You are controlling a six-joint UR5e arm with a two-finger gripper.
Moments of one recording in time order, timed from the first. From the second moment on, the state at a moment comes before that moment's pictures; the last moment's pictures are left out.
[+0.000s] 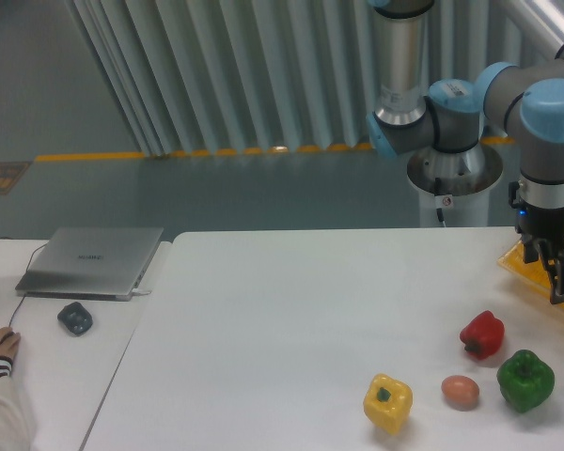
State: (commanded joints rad) arm 2.50 -1.79 -1.54 -1.29 1.58 1.66
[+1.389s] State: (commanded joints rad) arm 2.48 -1.76 -1.73 -1.21 1.52 1.31
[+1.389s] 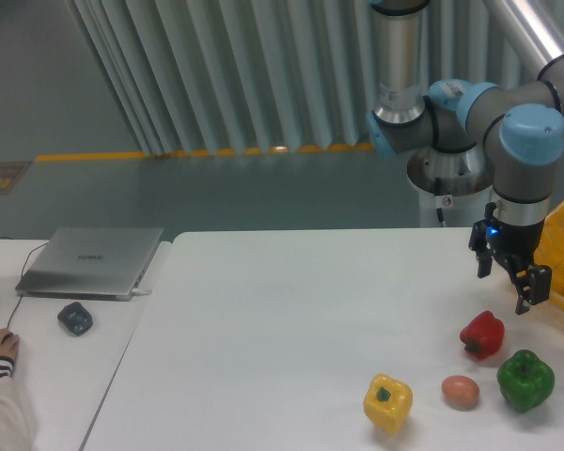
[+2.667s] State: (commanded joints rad) arm 2.42 -1.87 -1.71 -1.20 1.52 1.10
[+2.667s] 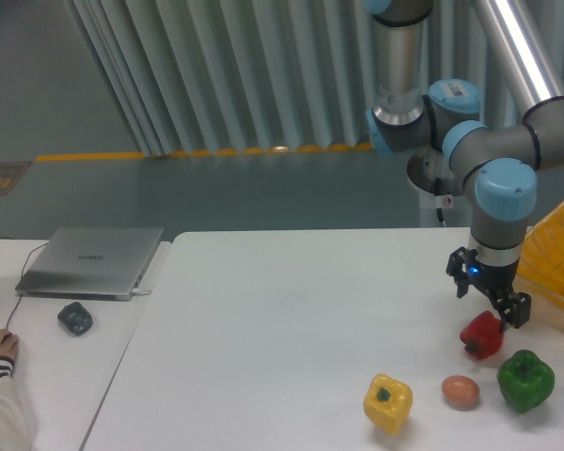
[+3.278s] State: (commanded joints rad) arm 2.41 -1.90 -1.69 -1.19 1.53 1.10
